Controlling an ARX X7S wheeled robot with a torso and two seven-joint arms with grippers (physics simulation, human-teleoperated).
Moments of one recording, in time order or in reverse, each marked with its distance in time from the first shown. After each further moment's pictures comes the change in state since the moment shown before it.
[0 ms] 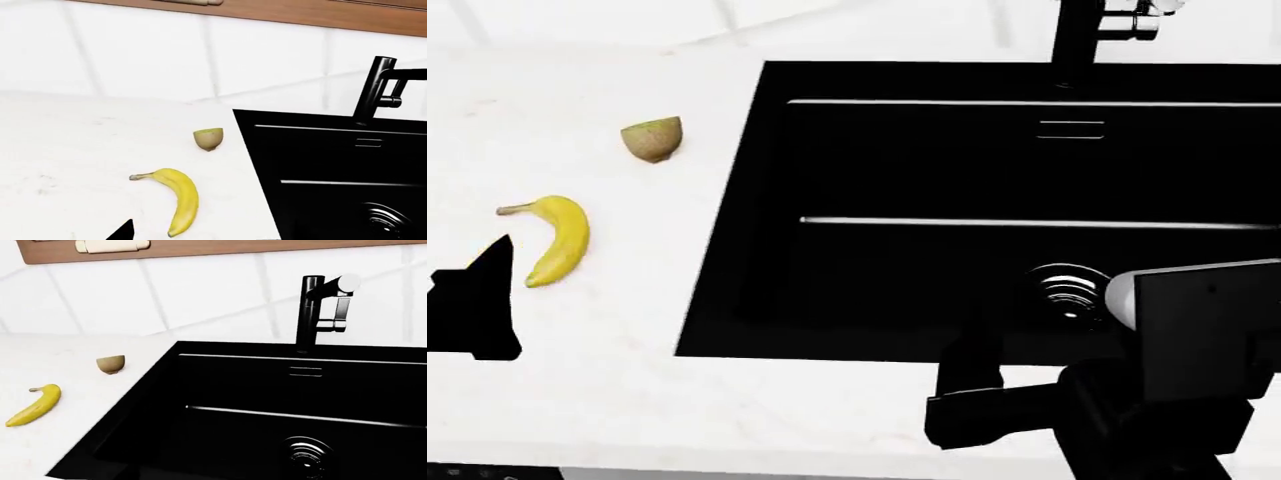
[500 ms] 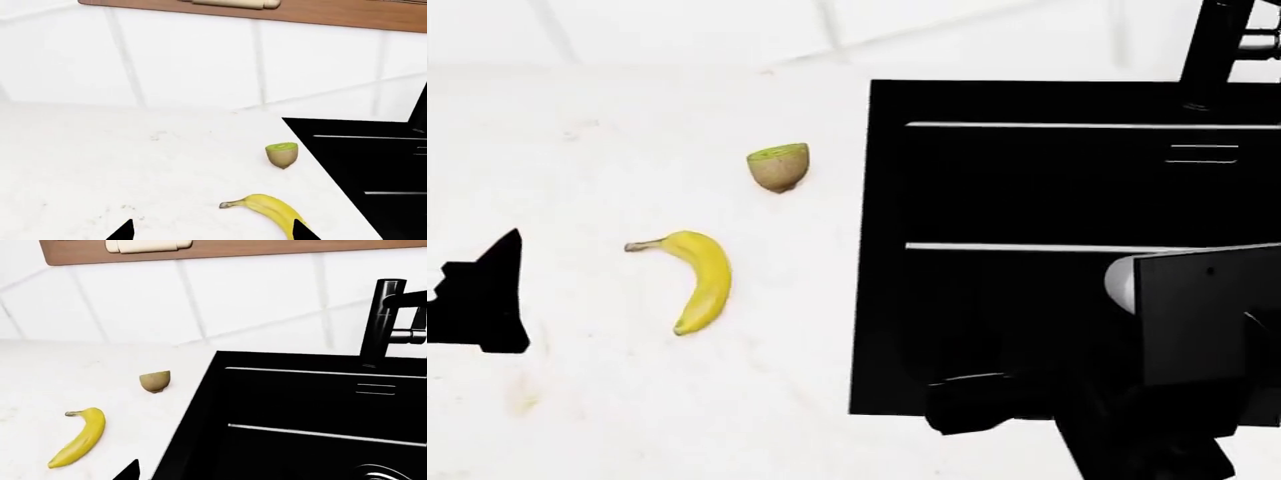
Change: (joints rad) left arm -0.038 0.002 0.030 -0.018 0.007 -0.013 0.000; right arm 0.034 -0.001 -0.019 0.029 -0.009 -0.003 -0.013
